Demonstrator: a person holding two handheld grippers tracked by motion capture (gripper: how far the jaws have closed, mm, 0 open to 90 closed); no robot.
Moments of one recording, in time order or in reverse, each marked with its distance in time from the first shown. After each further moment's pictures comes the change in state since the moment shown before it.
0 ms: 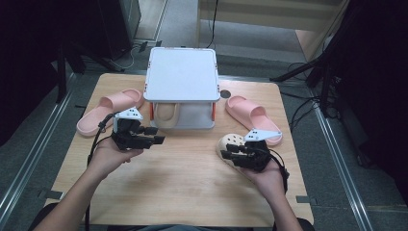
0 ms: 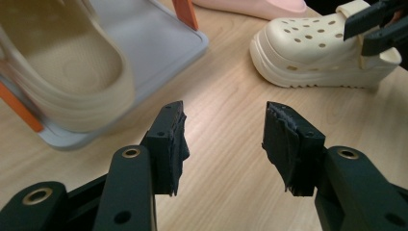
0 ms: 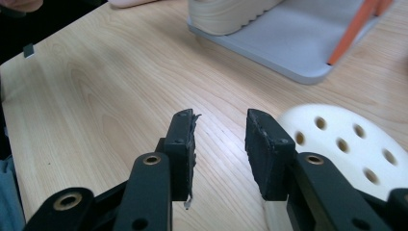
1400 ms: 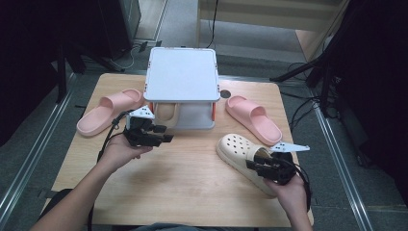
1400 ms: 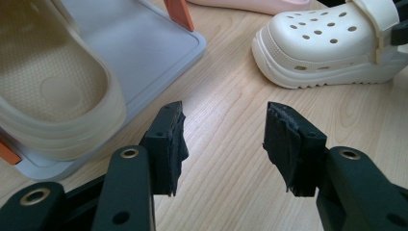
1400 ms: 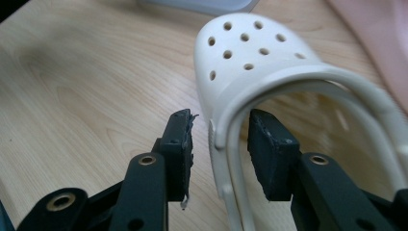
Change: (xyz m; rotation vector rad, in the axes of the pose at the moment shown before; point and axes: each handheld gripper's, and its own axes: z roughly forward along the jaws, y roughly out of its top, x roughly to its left) left arm 0.003 0.011 0.029 0.016 -0.006 0.056; right arm -0.026 -0.050 -0.045 0.040 -0.138 0.166
